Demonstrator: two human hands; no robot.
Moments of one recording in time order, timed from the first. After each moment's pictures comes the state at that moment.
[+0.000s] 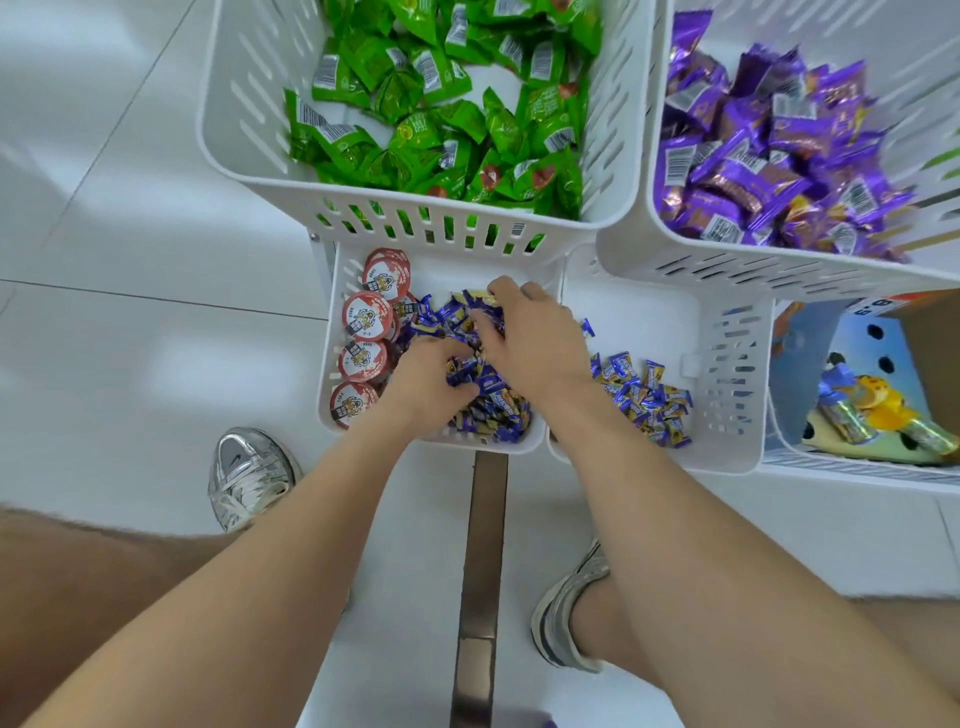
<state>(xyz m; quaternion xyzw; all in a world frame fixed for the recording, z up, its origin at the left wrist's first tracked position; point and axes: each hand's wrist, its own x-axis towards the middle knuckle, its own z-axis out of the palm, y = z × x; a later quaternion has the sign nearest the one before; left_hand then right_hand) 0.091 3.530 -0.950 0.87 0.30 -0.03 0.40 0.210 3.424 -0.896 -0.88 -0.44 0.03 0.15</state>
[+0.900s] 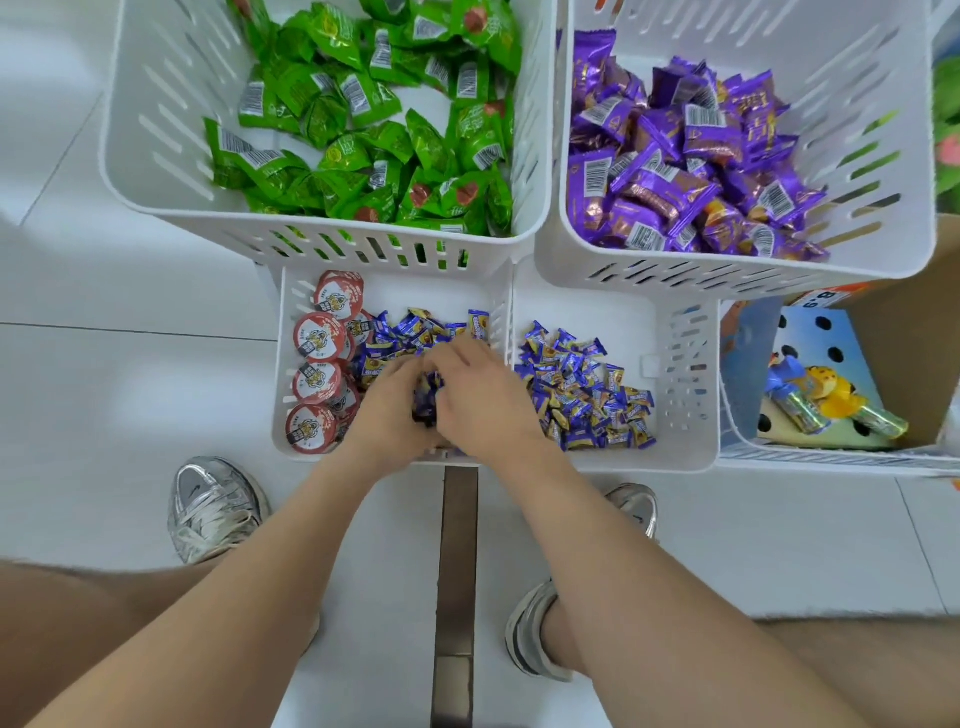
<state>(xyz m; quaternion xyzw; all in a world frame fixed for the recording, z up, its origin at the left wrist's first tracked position) 0.088 3.505 -0.957 0.86 0.26 0.02 0.43 0.182 3.394 -0.910 -0.85 -0.48 0.06 0.19</state>
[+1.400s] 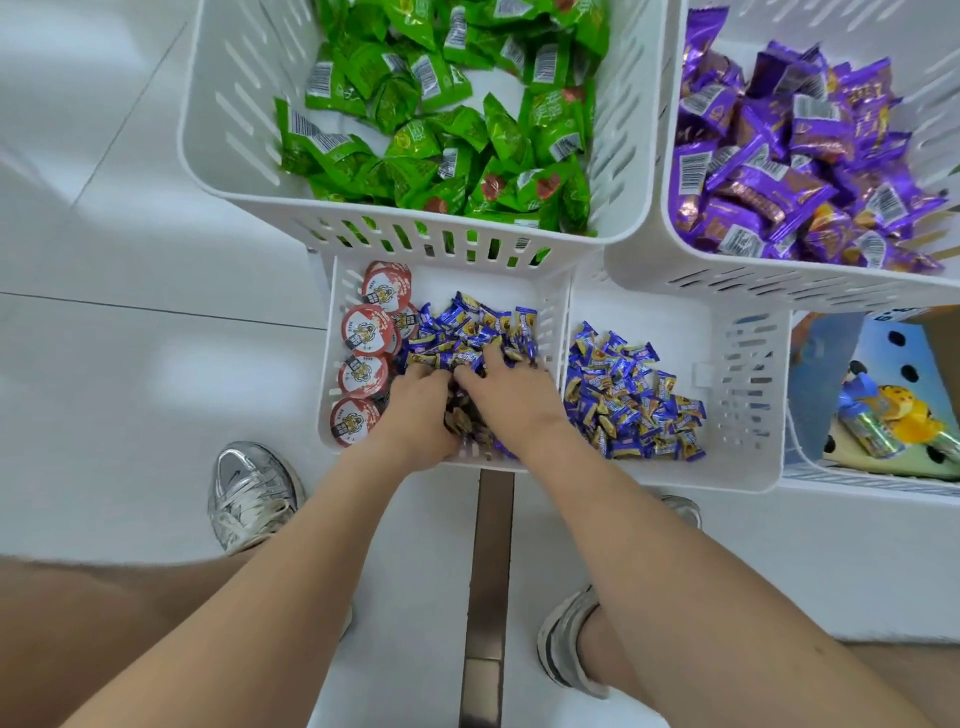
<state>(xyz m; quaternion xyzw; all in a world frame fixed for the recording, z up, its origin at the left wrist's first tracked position) 0.081 3.531 -0.973 0.90 0.29 -0.12 0.32 0.190 3.424 -0.945 -0.83 -0.54 0.11 -0.11</state>
